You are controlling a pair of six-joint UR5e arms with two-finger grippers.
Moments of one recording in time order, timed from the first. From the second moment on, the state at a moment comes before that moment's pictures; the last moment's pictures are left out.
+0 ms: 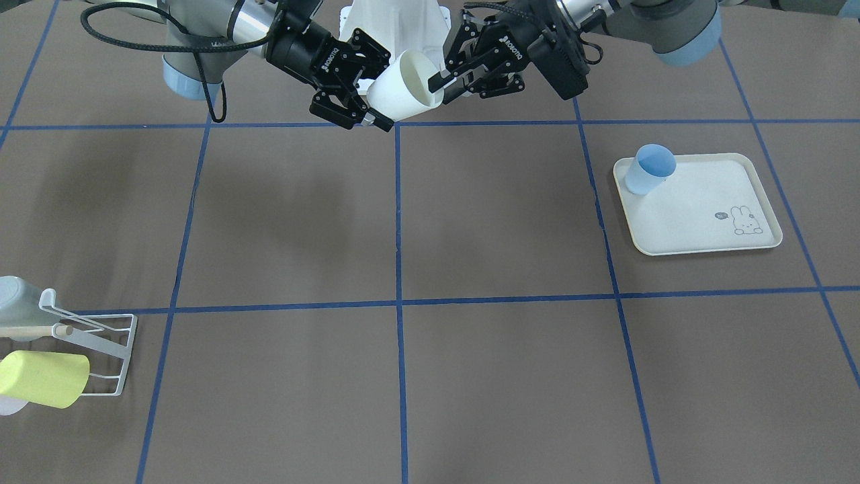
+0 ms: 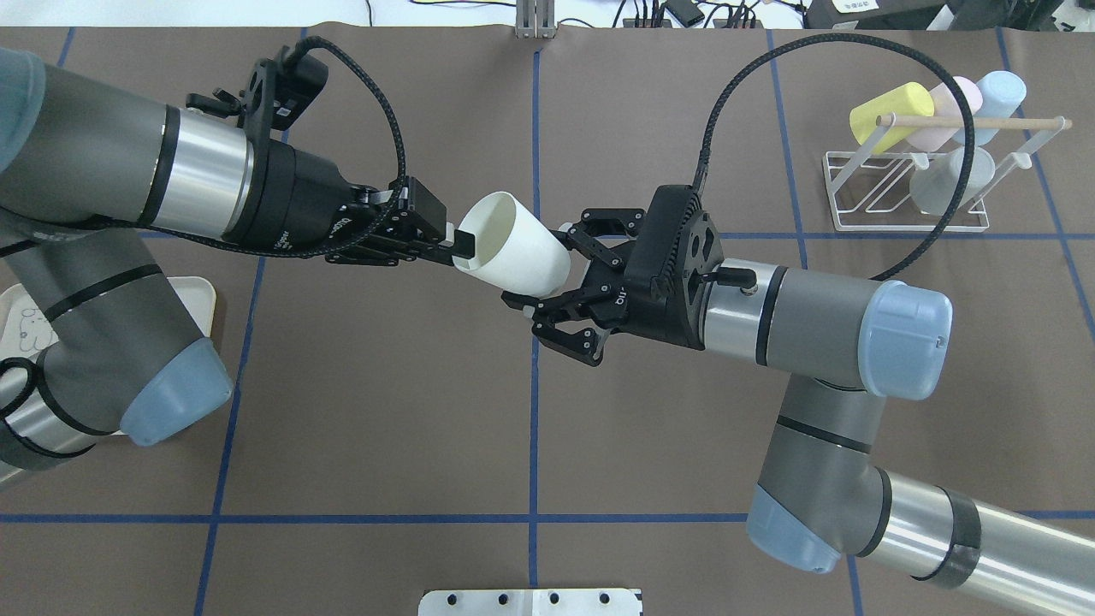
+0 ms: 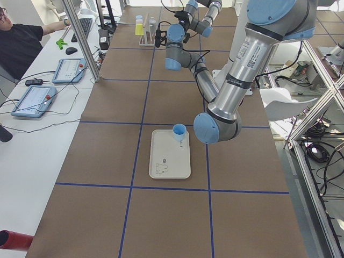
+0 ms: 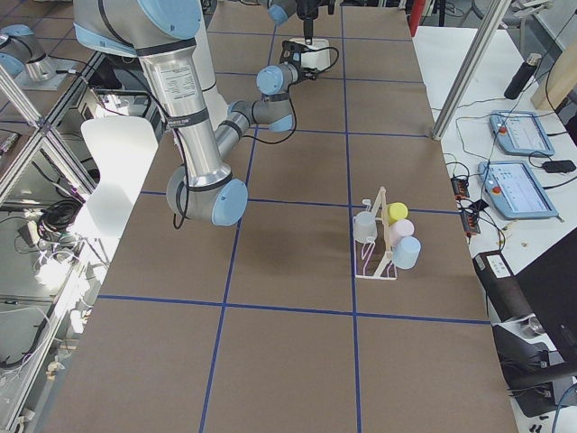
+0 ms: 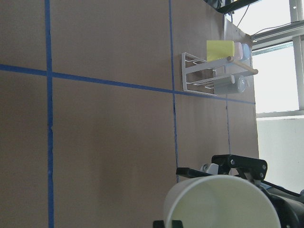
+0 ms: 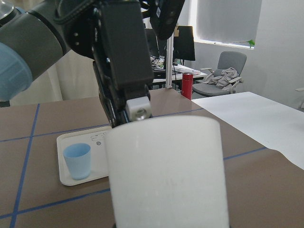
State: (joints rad) left arm -0.75 -2.07 -1.94 -2.37 -2.22 -1.56; right arm 0.47 -1.15 1.83 -0.36 1.63 0.30
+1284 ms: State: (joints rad) left arm -1.14 -1.80 -1.99 -1.93 -2.22 -0.60; right arm 0.87 -1.18 2.02 -1.42 1.68 -0.60
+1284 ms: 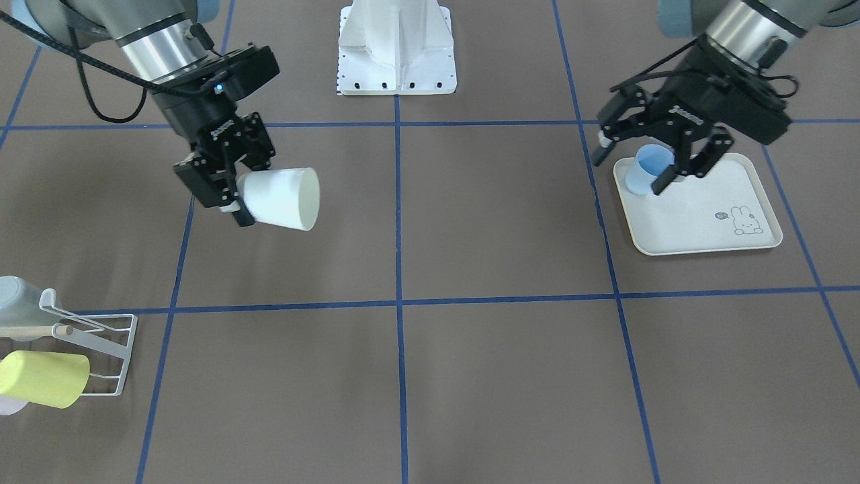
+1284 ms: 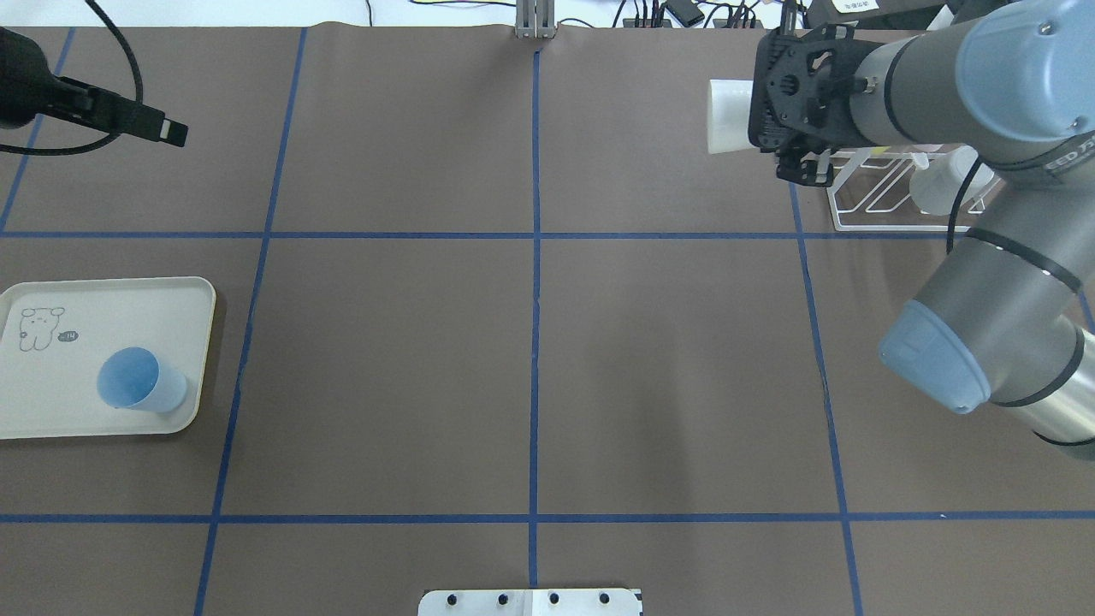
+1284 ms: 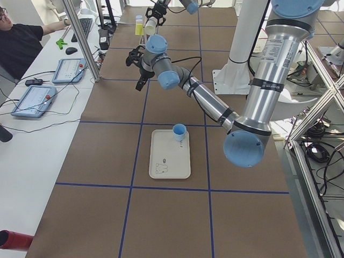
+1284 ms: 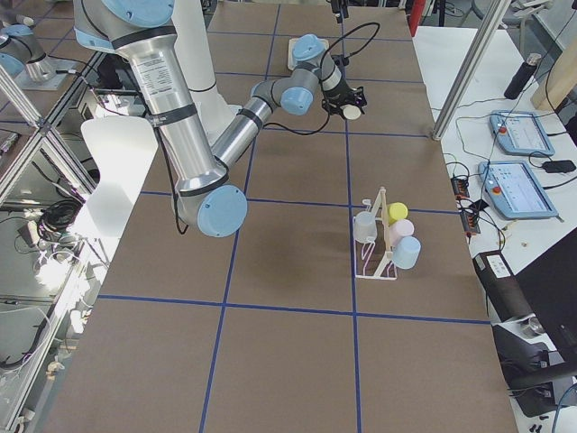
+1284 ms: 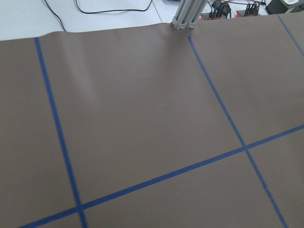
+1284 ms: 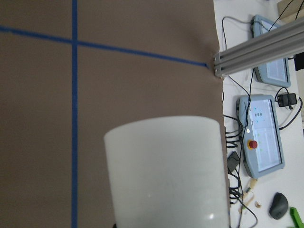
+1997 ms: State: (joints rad) left arm -1.16 -1.77 -2.01 -1.93 -2.23 -0.54; right arm 0.90 -1.39 2.04 -1.50 1.21 -1.23
